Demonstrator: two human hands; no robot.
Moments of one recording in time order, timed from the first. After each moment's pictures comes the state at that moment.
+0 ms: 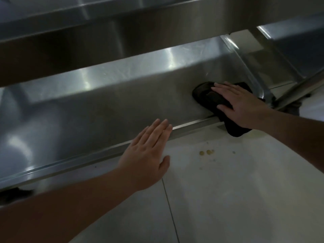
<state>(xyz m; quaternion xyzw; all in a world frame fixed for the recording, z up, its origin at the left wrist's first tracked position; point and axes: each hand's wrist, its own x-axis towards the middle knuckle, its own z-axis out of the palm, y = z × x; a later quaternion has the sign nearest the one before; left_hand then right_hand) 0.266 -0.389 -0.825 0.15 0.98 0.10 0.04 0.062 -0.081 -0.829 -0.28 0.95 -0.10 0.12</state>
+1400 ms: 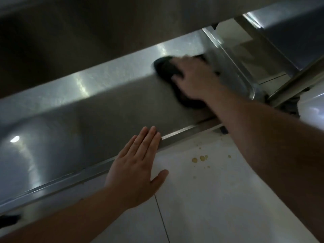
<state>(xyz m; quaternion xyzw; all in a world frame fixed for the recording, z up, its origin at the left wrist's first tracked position) 0.243 -0.365 -0.852 0.15 0.99 -0.01 0.03 -0.018 -0.169 -0.830 -0.22 0.96 -0.17 0.00</state>
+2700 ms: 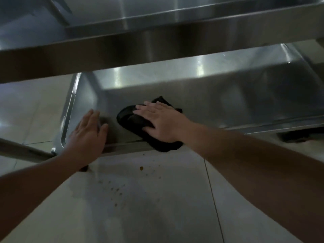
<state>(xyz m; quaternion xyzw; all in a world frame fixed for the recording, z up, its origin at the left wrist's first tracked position) 0.352 -0.673 -0.816 -0.27 0.95 0.14 0.05 0.190 -0.439 -0.824 -0.54 0.82 -0.14 0.12</state>
